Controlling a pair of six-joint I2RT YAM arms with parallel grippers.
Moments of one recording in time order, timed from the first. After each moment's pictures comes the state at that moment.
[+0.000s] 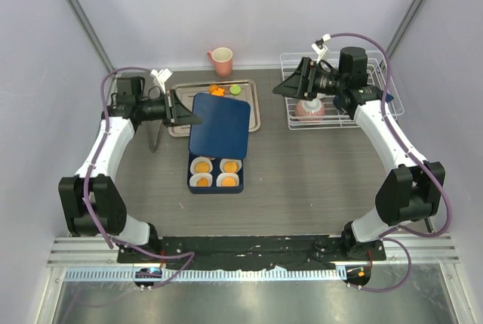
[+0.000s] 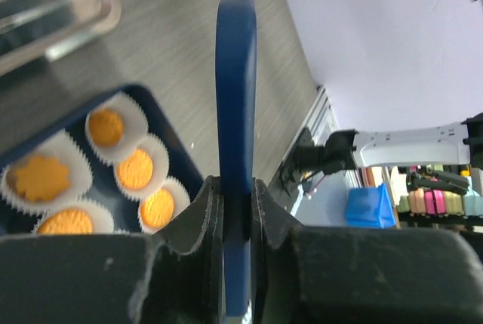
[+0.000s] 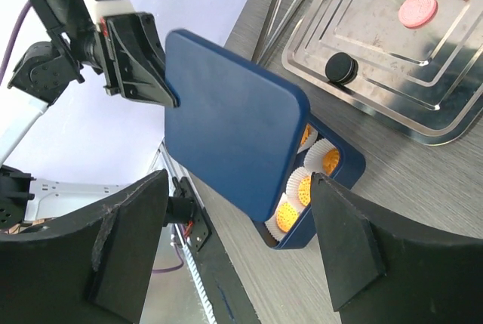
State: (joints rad) left arm 0.00 1.47 1.22 -0.42 1.10 -0.35; right arm 0.16 1.54 1.39 -0.23 -0.93 0.55
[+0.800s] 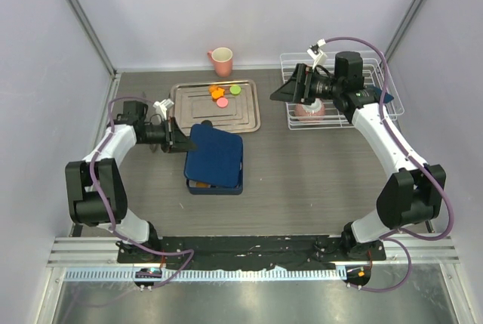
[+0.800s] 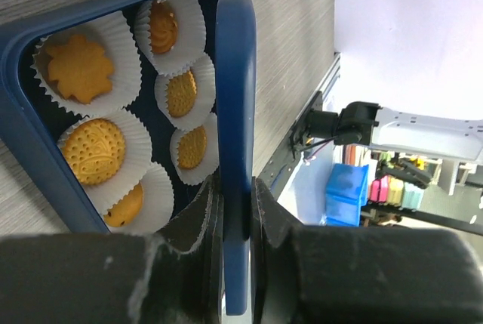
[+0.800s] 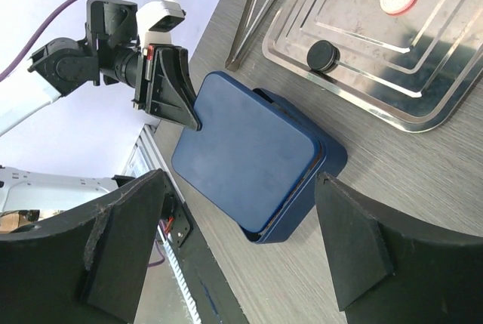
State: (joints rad) left arm 0.08 1.56 1.03 -0.66 1.10 -0.10; right arm 0.19 1.51 1.36 -0.28 -0.86 0.47
